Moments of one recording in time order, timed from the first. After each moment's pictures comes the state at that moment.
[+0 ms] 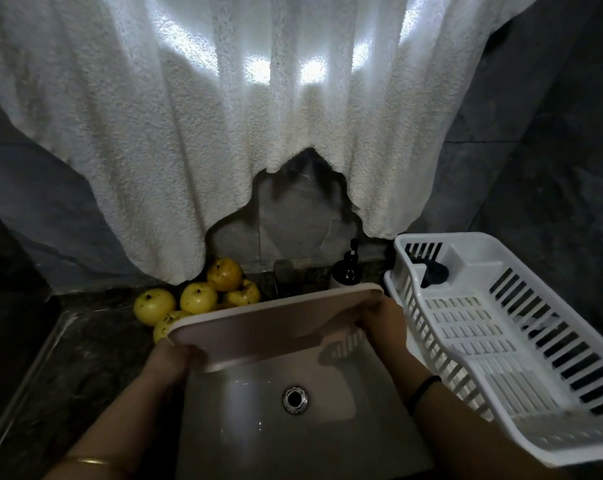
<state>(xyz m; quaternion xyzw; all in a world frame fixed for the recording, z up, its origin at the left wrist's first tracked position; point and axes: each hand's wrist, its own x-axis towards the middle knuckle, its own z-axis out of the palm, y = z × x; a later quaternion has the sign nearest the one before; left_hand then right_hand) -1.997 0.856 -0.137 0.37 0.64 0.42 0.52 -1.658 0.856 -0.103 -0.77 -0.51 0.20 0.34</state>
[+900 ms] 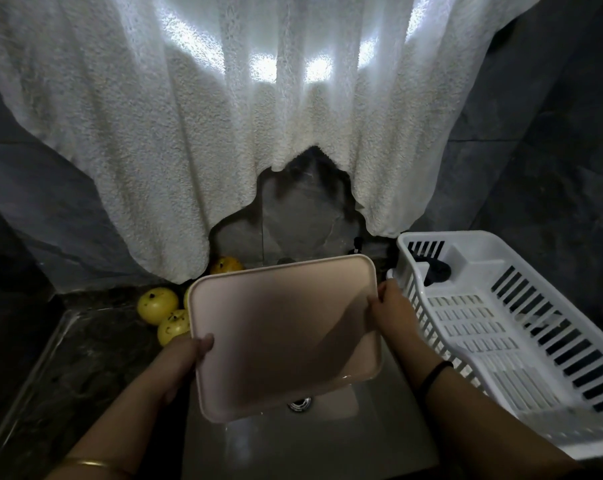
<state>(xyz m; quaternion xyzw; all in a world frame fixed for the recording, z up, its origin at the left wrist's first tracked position) -1.981 0.840 -0.095 0.33 0.65 0.33 0.59 -1.649 0.869 -0.095 -0.81 -0.50 0.17 0.26</state>
